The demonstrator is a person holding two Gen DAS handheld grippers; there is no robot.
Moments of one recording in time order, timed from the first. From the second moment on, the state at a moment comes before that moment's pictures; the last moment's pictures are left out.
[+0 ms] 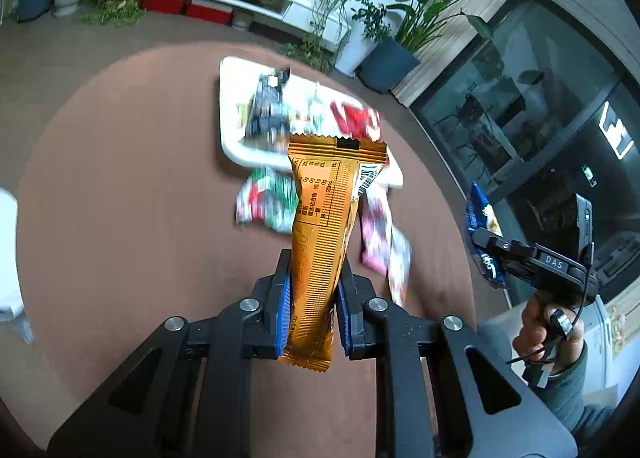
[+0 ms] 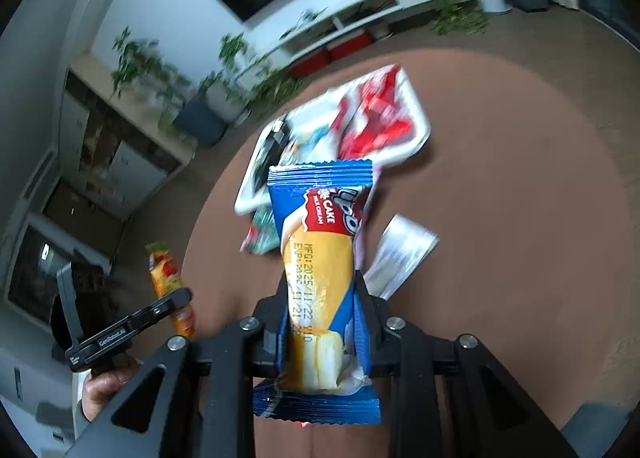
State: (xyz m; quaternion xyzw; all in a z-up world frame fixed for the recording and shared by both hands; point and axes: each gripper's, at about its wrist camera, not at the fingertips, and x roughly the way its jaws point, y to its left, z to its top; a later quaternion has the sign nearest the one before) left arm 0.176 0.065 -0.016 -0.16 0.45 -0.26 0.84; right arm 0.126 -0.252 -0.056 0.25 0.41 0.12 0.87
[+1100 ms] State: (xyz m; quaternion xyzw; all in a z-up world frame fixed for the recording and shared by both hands) left arm 0.424 -0.078 -0.058 -0.03 0.51 -0.20 0.84; right arm 0.366 -0.194 -0.071 0.08 0.46 0.08 0.88
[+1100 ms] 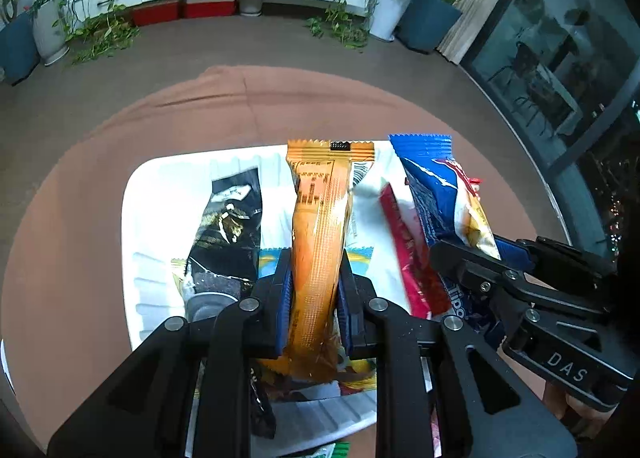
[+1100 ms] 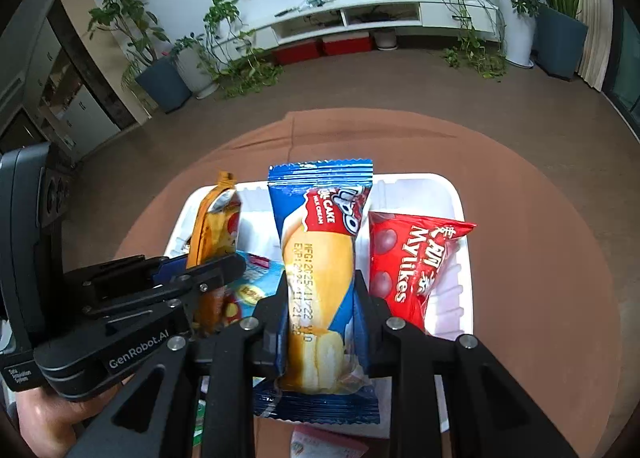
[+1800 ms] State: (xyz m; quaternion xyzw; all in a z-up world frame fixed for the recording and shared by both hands) left arm 0.423 -0.061 -0.068 -0.05 0.50 -0.17 0.84; right arm 0.374 -0.190 -0.093 0.07 0.48 0.07 0.87
